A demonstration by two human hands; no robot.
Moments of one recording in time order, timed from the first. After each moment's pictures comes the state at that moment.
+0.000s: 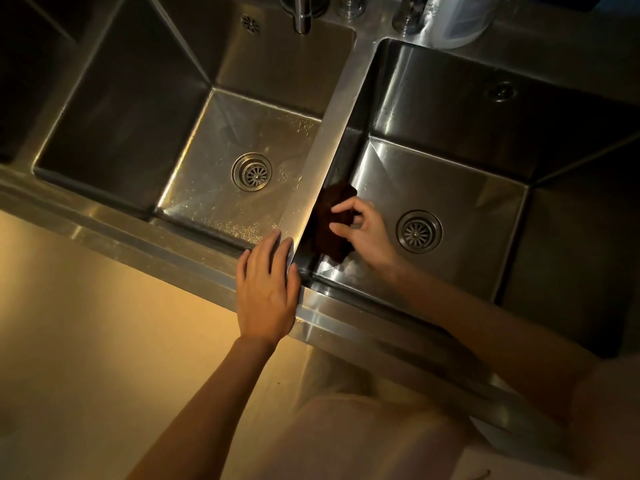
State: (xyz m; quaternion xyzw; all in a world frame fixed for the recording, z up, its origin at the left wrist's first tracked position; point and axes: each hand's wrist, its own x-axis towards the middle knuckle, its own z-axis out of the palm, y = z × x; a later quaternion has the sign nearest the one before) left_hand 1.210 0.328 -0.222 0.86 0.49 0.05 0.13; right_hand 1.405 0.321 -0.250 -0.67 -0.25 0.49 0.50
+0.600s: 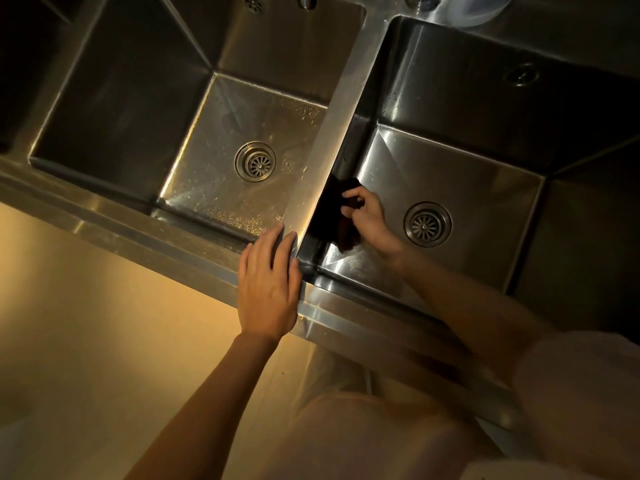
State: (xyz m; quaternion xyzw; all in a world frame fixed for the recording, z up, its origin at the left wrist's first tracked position) left_hand 1.208 0.329 -0.224 0.86 0.48 0.08 0.15; right_hand 1.415 0.356 -0.321 -0.76 -0.18 0.47 0.41
